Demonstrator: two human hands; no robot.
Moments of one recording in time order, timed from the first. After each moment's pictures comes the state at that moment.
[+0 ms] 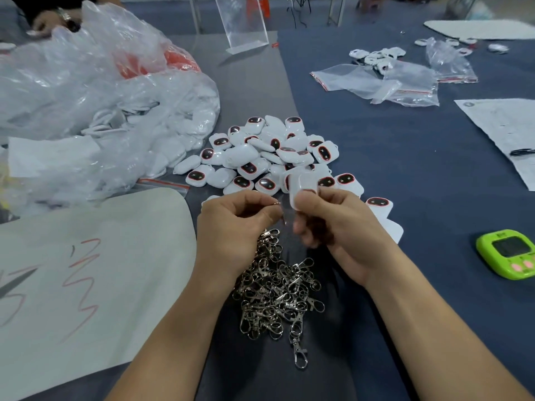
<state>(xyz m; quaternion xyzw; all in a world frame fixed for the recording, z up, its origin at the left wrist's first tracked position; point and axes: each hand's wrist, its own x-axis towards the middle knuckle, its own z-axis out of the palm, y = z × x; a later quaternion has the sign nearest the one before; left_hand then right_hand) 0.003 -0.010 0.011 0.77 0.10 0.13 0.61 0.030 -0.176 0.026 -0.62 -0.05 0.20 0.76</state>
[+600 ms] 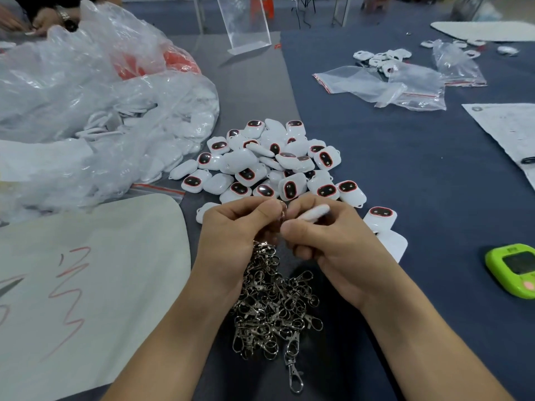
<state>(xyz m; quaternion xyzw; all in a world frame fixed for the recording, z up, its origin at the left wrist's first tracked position) 0.007 -0.024 0.023 0.61 0.11 0.06 0.78 0.024 -0.171 0.027 -0.58 -0.08 0.20 0.79</state>
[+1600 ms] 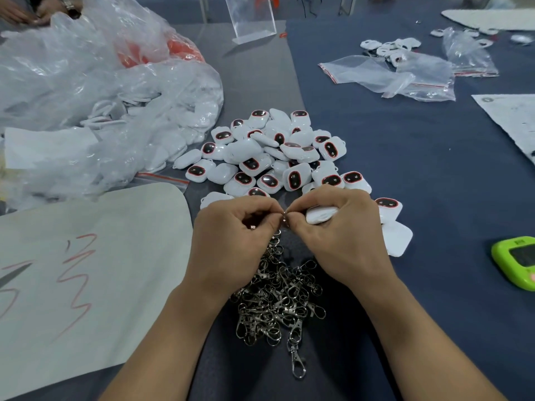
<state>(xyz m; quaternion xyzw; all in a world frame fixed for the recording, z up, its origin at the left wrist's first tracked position) -0.006 -0.008 0.013 0.86 -0.01 0.19 0.47 0.021 -0.169 0.024 -0.84 -0.13 -0.09 0.51</state>
